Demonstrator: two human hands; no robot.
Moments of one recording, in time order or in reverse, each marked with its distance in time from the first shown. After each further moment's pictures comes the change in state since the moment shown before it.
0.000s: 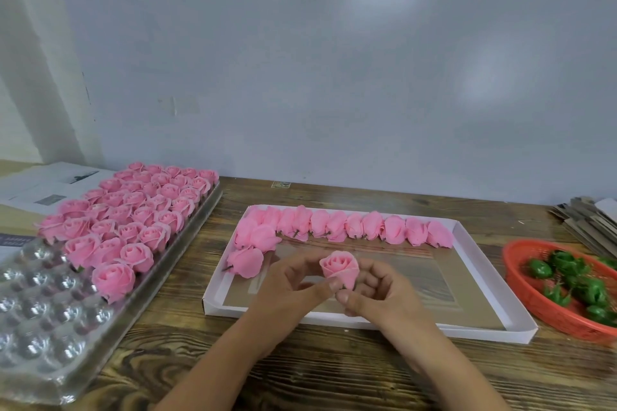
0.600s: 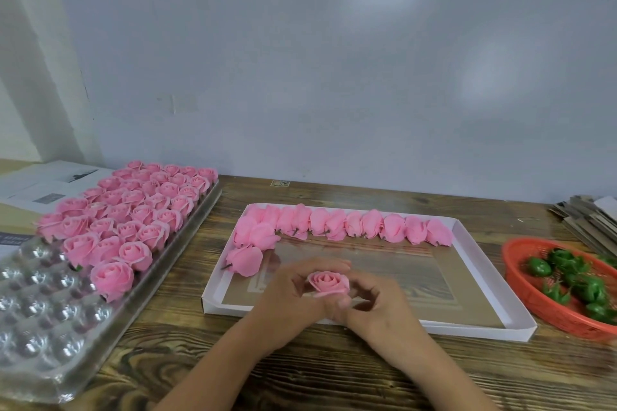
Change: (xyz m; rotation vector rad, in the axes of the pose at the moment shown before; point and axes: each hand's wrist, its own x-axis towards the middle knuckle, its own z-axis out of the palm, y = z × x) left_hand -0.001 -0.009 0.000 0.067 -0.067 0.021; right_hand -0.002 0.007 0.006 -0.424 -0.030 -0.120
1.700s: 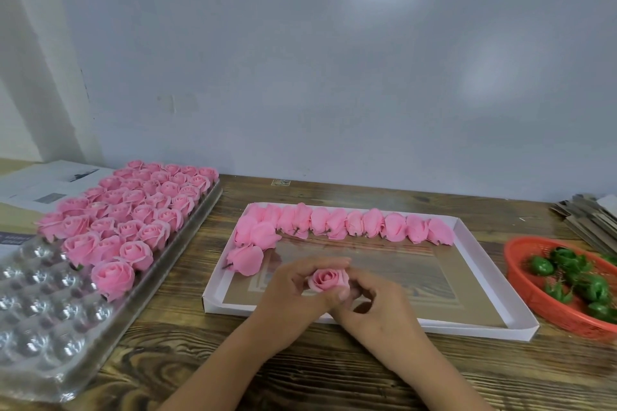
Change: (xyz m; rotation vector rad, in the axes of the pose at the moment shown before) left_hand 0.001 -0.005 0.003 0.051 0.058 0.046; right_hand 0.000 0.009 0.003 -0.220 0.080 -0.046
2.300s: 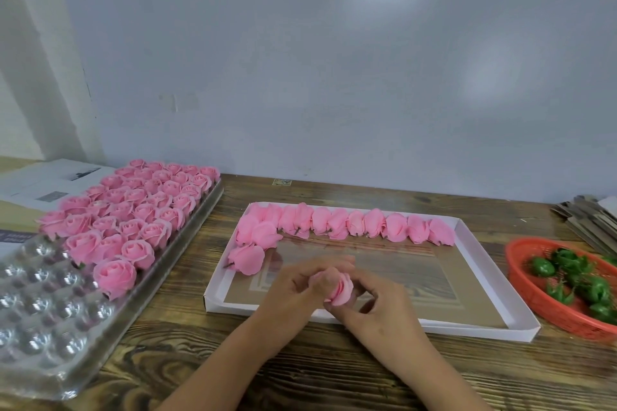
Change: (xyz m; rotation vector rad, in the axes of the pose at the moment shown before) left_hand -0.002 0.010 0.001 -0.104 -0.049 -0.027; right_hand 0.000 0.003 0.000 -0.049 0.049 -0.076
